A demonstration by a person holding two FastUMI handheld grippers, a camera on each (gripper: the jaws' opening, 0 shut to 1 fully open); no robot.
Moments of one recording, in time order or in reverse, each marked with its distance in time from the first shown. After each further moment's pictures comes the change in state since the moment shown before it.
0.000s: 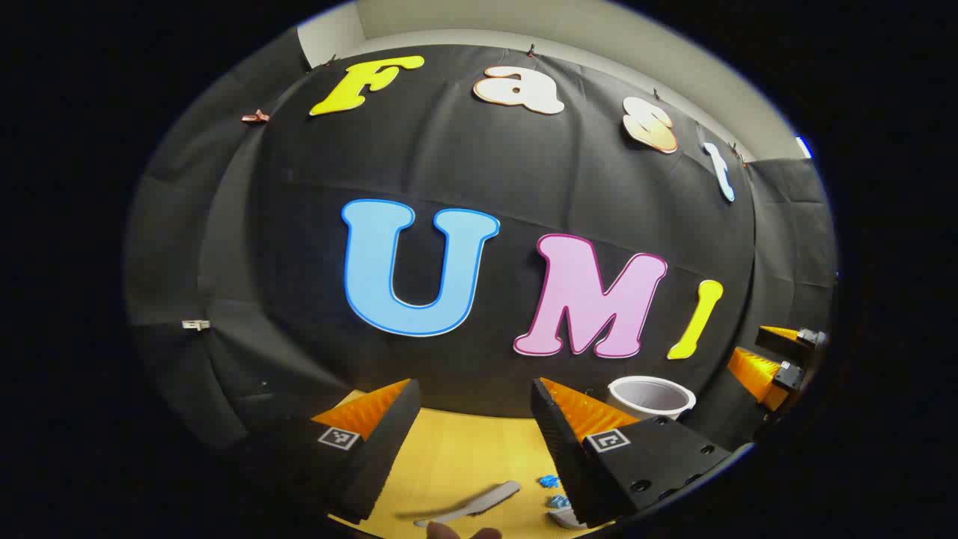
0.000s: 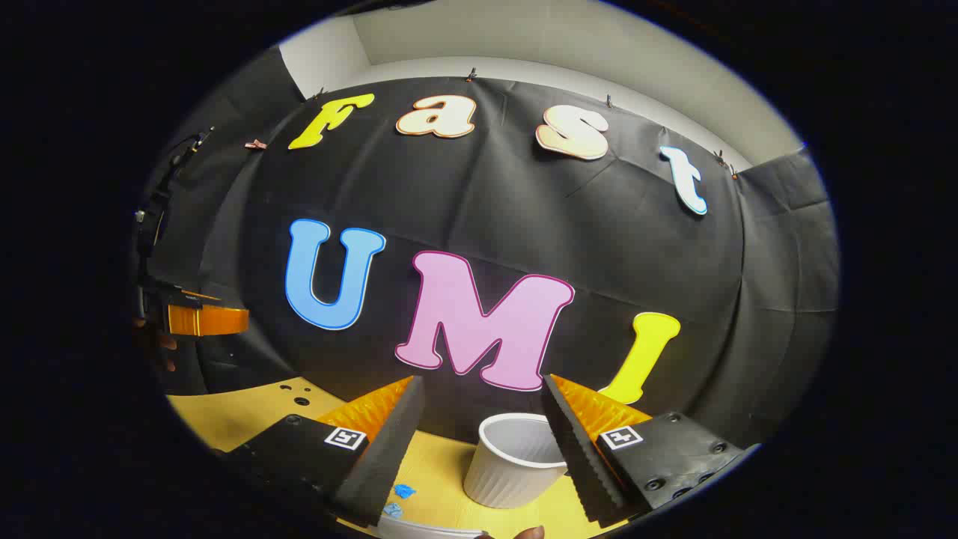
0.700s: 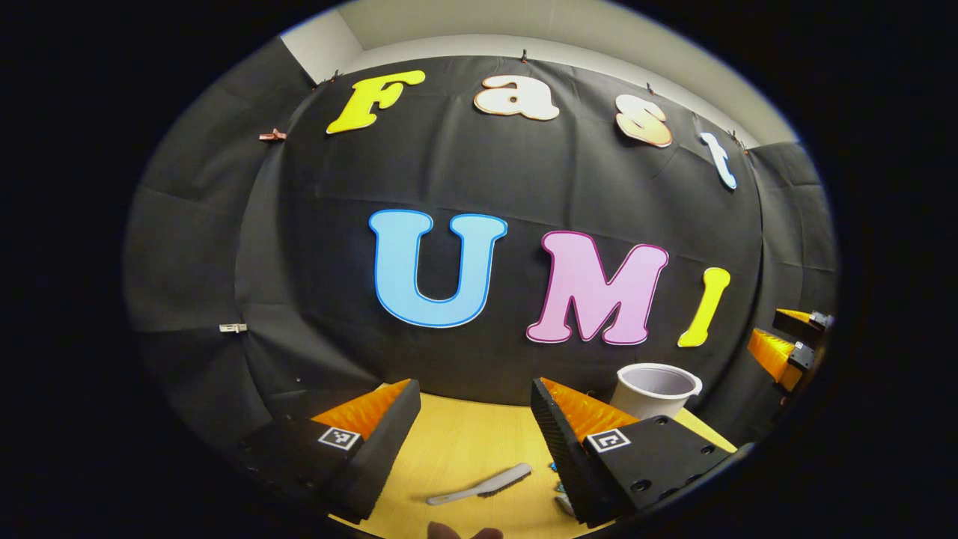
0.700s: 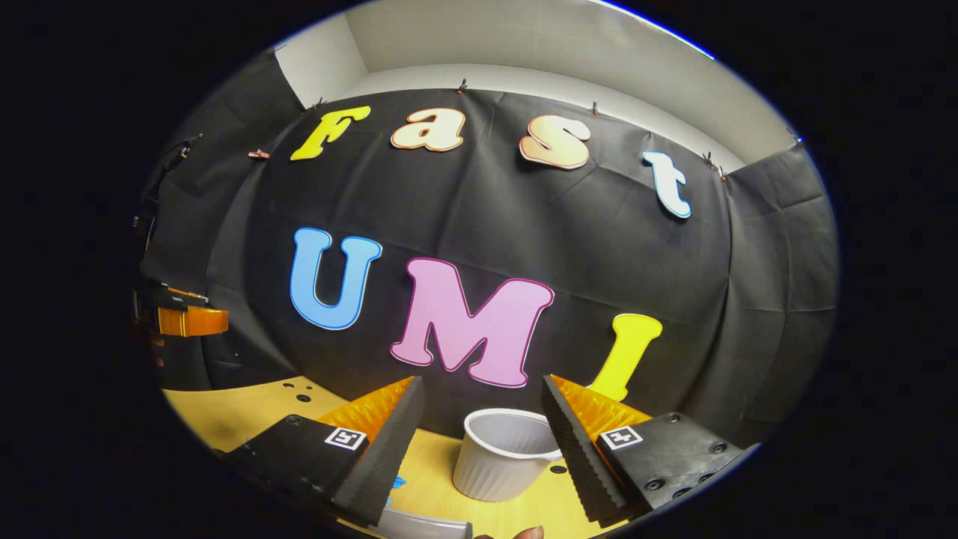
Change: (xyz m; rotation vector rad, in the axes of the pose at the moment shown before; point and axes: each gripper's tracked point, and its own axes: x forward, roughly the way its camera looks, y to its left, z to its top) left arm -0.059 -0.009 -0.004 0.051 -0.011 0.074; right arm -0.042 -0.028 0.004 -0.002 -0.017 0.010
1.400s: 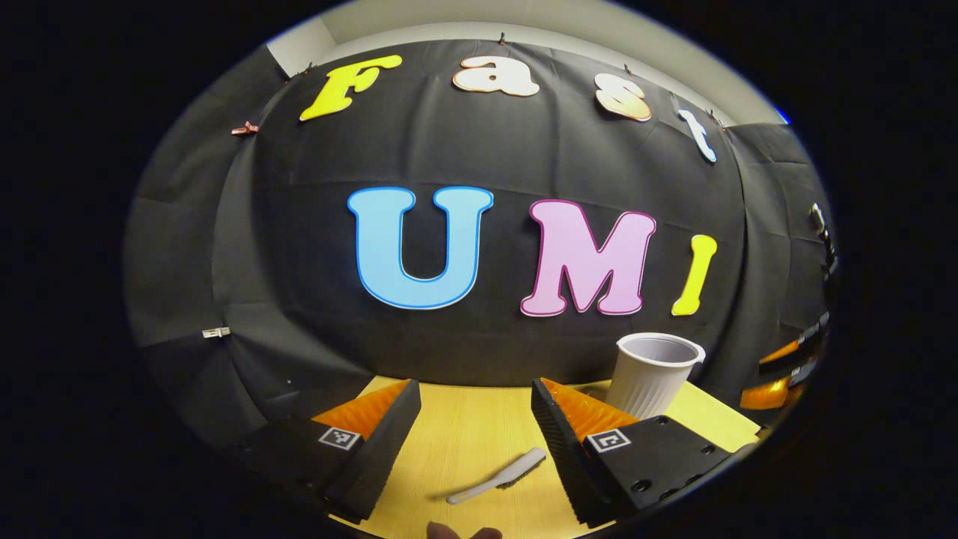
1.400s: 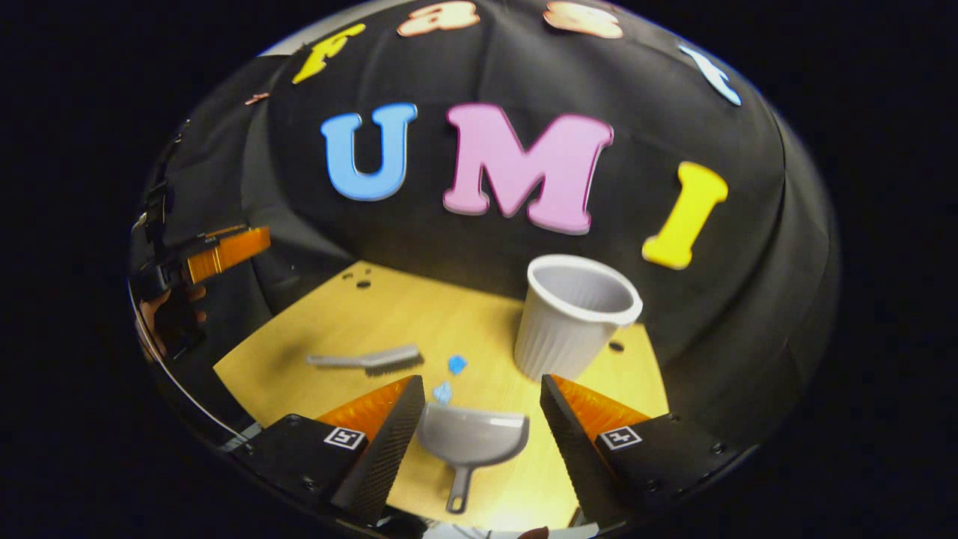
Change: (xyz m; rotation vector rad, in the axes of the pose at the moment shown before) left arm 0.035 0.020 -0.050 0.057 0.097 -0.107; right arm -0.084 0.057 -0.182 0.134 0.805 0.204
